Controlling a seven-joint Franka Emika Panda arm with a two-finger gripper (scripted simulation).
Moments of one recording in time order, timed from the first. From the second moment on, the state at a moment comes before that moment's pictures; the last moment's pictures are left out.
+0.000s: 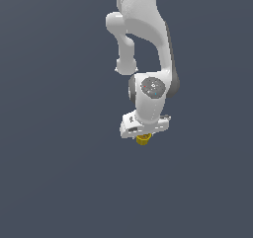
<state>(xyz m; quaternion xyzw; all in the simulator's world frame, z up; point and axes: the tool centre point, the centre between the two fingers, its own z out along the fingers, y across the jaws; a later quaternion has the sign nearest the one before) 0.027 0.074 0.086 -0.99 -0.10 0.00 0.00</state>
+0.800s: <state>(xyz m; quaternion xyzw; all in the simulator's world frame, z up) -0.001 0.044 0.228 -0.99 -0.10 0.00 0.00</state>
